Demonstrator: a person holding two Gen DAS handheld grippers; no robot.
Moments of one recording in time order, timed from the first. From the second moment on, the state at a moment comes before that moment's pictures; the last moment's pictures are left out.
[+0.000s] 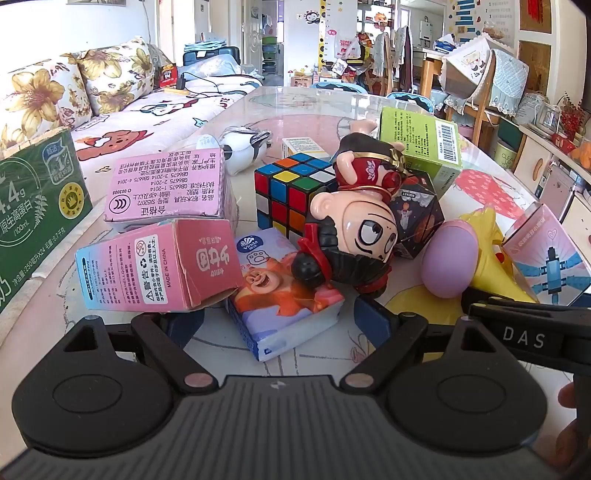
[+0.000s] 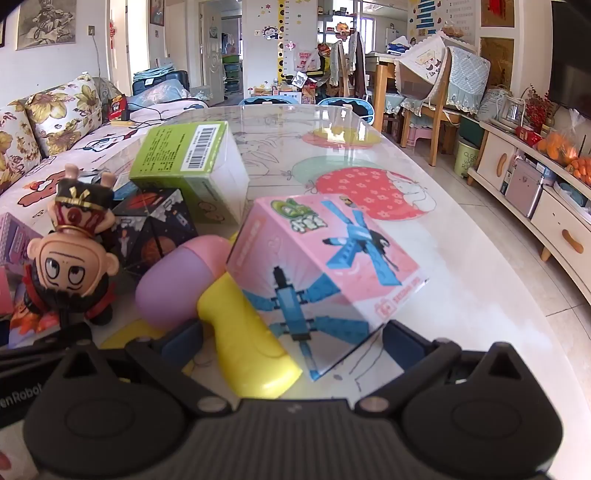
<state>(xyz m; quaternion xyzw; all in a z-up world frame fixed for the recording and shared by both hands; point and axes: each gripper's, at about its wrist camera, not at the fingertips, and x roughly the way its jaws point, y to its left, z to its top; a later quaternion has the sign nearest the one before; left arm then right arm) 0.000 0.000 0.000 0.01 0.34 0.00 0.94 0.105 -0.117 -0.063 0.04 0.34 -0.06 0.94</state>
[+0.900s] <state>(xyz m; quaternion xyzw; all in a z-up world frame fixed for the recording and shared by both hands) -0.075 0.052 0.062 0.02 0.29 0.01 0.96 -0.007 -0.053 0.027 -0.02 0.23 -0.05 0.97</state>
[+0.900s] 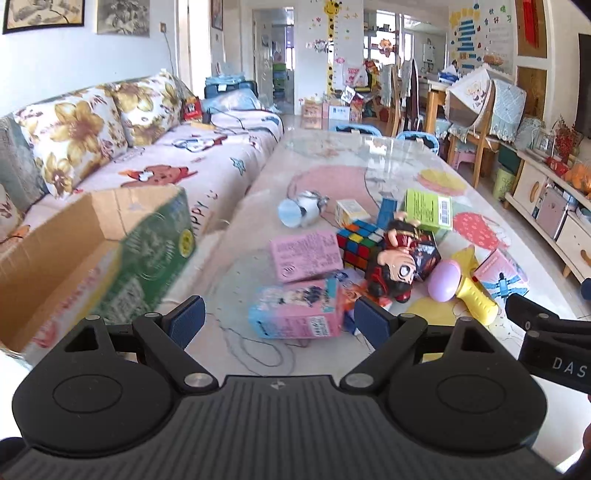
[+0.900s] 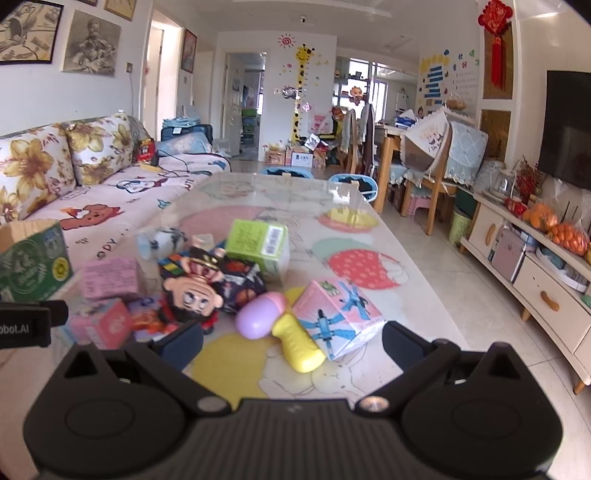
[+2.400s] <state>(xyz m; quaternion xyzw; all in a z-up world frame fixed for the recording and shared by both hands) -0.125 0.106 0.080 0.00 0.18 0.05 0.98 -0.092 0.046 0.087 -0.03 0.13 0.06 0.99</state>
